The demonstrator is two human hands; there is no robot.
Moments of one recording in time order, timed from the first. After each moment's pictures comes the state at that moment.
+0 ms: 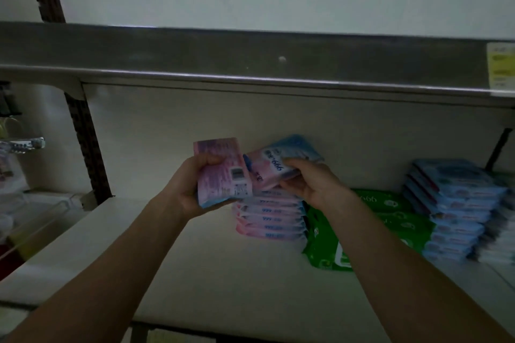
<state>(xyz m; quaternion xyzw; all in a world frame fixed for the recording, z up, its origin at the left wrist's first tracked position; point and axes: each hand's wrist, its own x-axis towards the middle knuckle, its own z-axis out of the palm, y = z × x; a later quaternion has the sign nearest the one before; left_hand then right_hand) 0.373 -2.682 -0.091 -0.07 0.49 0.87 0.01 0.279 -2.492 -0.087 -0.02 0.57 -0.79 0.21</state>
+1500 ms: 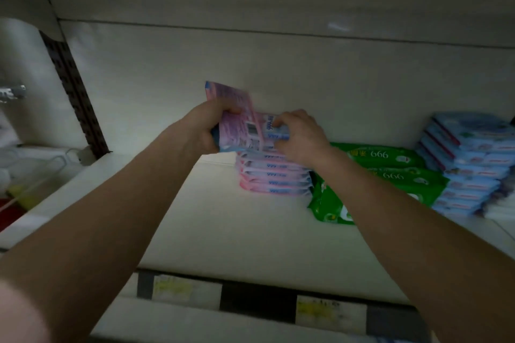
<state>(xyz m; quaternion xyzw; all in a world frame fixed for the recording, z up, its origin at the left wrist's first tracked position) 0.345 -2.669 -0.080 -0.17 0.60 0.78 -0.05 0.258 -2.508 -0.121 -0.31 0.92 -0.21 -0.10</state>
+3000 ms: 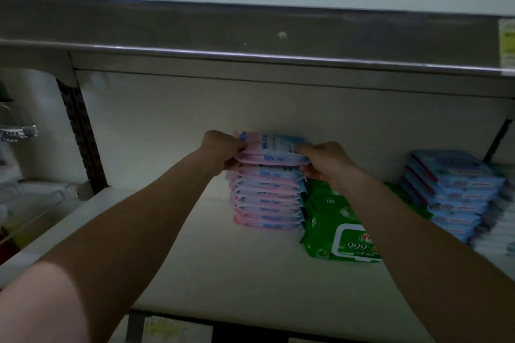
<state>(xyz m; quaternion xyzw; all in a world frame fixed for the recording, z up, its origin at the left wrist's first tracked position) 0.318 -2.657 -0.064 -0.26 0.73 0.61 -0.13 0.268 -2.468 -0.074 -0.06 0.76 -0.64 0.08</state>
